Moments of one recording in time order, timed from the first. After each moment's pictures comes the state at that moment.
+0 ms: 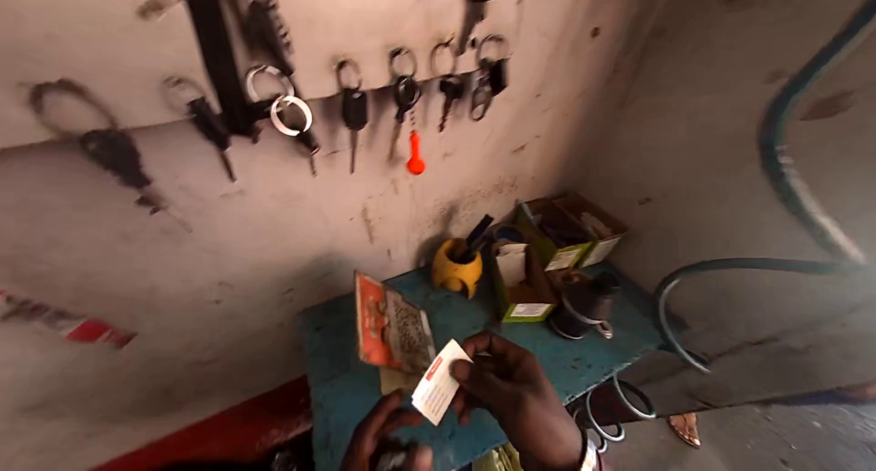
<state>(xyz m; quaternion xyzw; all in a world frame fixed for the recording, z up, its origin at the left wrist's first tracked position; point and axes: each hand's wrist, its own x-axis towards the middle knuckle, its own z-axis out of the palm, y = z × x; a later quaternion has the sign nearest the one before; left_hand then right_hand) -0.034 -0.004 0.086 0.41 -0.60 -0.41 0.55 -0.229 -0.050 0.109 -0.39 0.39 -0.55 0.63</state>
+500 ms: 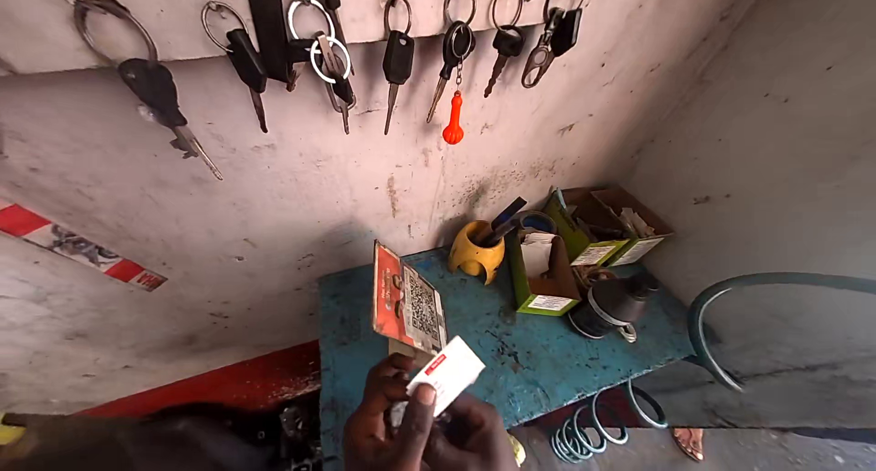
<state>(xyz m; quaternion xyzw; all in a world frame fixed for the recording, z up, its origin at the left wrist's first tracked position) -0.057 -0.016 0.083 0.42 -0.45 -0.48 0.63 -0.173 -0.003 0.064 -0.47 0.39 -0.57 0.55</state>
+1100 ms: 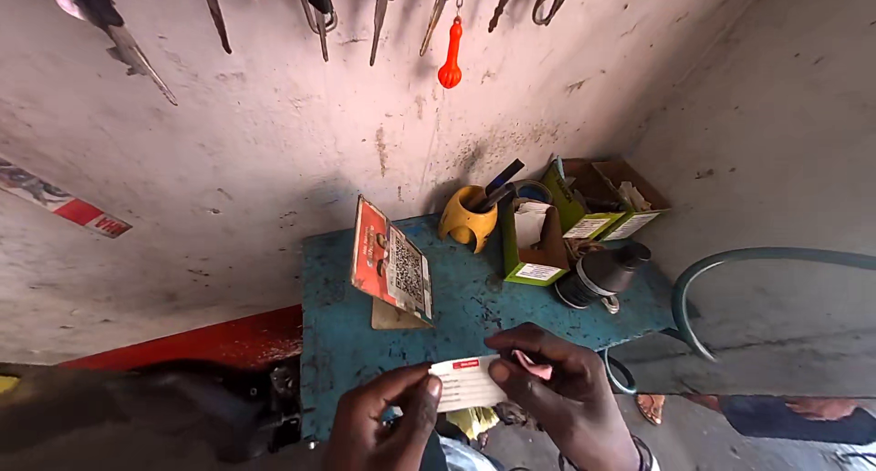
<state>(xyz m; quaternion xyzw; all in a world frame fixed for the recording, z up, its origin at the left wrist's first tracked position) -0.055 0.007 0.108 0.46 -0.57 -0.49 0.47 -0.280 -0.012 0.087 -0.60 0.41 -0.53 0.43</state>
